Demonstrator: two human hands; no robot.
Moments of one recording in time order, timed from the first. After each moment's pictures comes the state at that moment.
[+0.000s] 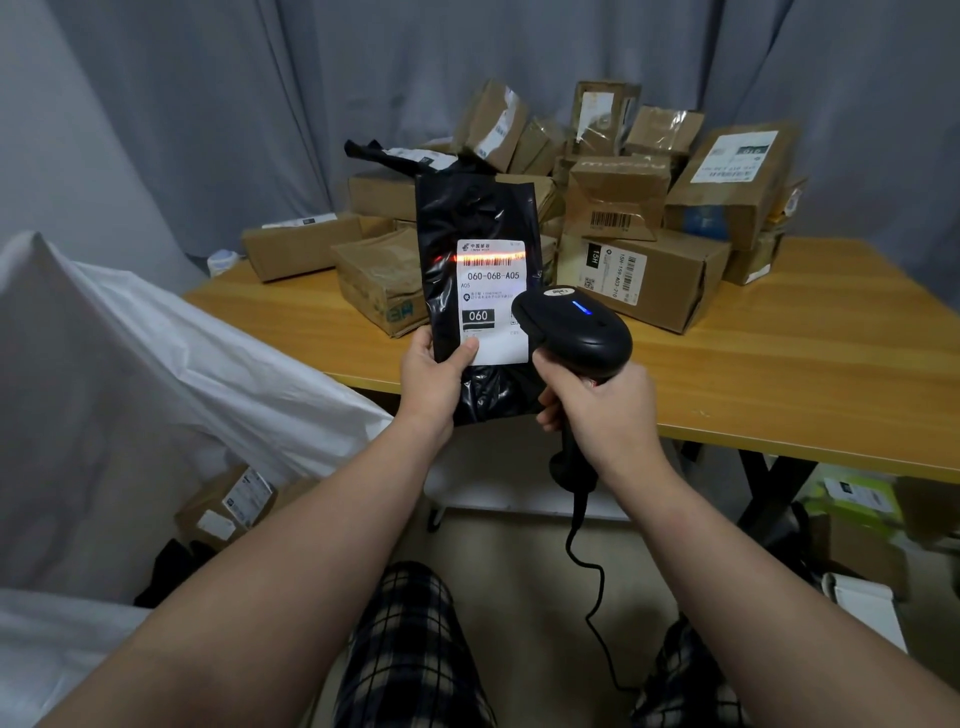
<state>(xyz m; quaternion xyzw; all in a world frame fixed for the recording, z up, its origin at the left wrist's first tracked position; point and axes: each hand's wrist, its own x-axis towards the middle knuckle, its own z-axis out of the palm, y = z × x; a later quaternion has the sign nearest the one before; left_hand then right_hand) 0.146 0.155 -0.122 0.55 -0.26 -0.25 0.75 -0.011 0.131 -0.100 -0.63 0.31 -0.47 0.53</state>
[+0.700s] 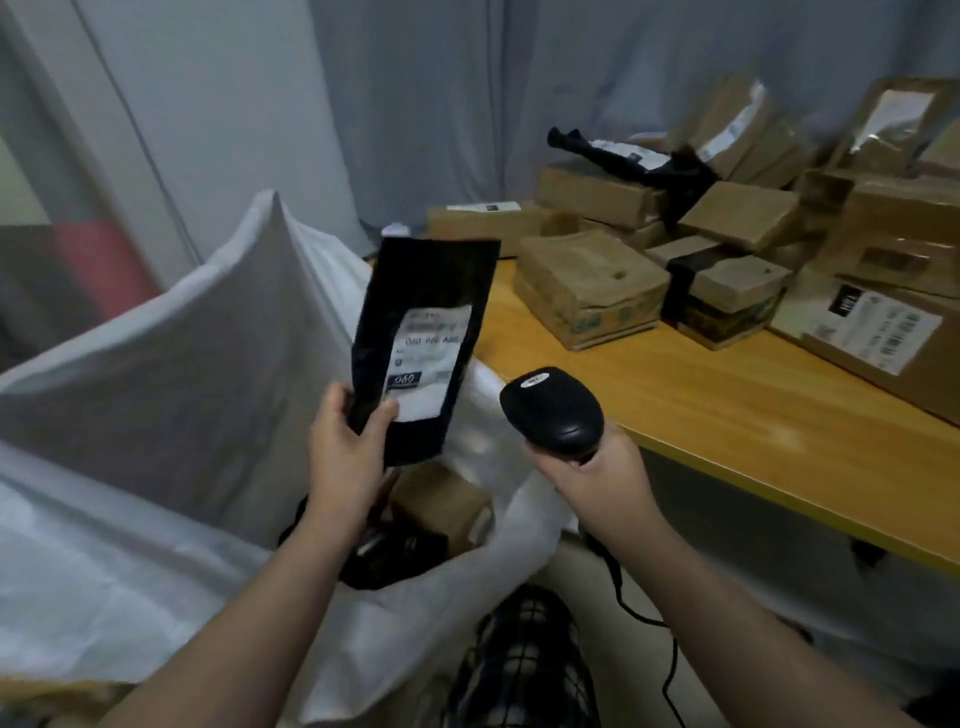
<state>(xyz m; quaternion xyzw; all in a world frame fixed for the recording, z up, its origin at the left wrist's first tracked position) 0.274 0.340 -0.145 0.75 -0.20 0.05 0.63 0.129 0.183 -0.142 -0.77 0.24 -0.28 0.52</state>
